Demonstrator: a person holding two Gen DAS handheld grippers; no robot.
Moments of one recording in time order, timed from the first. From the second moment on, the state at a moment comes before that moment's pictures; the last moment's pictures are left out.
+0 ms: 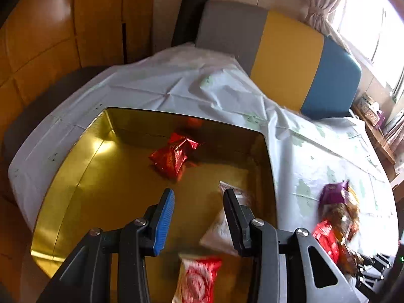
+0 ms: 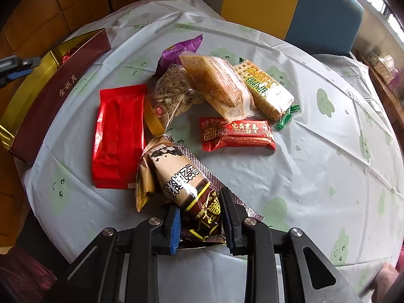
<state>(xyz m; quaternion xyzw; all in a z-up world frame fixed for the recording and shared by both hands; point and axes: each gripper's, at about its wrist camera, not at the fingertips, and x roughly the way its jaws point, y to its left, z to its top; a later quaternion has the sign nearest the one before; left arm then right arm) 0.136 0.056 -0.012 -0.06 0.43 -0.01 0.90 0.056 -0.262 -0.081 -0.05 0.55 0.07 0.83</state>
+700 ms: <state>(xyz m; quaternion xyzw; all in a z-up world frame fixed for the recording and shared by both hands) 0.056 0.060 0.000 -0.05 0.40 -0.01 0.91 0.052 -0.261 -0.081 -0.06 0.54 0.07 0.84</state>
